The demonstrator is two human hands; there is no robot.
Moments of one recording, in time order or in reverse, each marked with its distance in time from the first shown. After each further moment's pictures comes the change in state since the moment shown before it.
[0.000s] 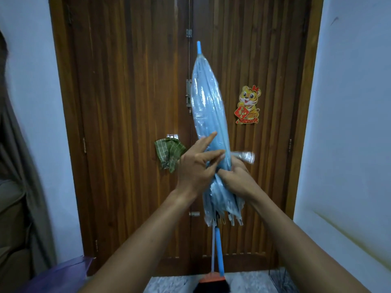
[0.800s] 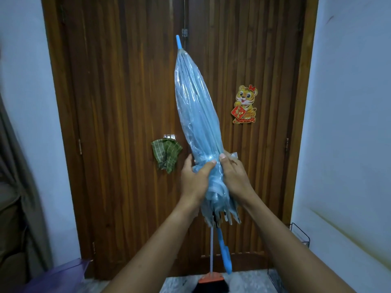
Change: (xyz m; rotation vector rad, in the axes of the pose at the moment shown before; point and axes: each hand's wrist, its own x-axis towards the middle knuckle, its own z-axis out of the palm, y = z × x) left_hand -0.017 0.026 0.015 -0.728 0.079 -0.855; right_hand 0.004 0.008 0.003 0.062 0.158 -0.099
